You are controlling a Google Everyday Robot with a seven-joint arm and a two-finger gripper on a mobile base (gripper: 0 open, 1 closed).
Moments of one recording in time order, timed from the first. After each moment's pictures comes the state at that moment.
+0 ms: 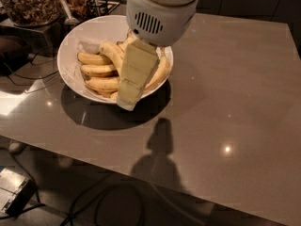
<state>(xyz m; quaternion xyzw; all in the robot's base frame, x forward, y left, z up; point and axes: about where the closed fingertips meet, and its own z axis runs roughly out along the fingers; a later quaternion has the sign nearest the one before) 0.448 -0.009 1.006 -0.54 0.83 -0.03 0.17</state>
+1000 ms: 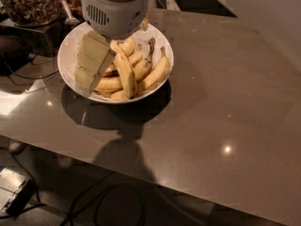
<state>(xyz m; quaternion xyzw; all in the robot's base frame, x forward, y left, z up) 0.480 0.052 1.000 -0.50 0.85 -0.01 0.17</state>
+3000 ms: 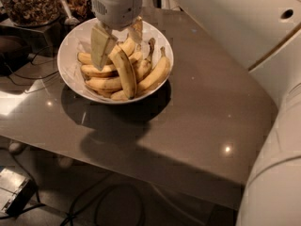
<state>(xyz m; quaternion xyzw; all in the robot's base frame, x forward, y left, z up) 0.575 0.064 0.962 -0.42 0.90 0.02 0.12</state>
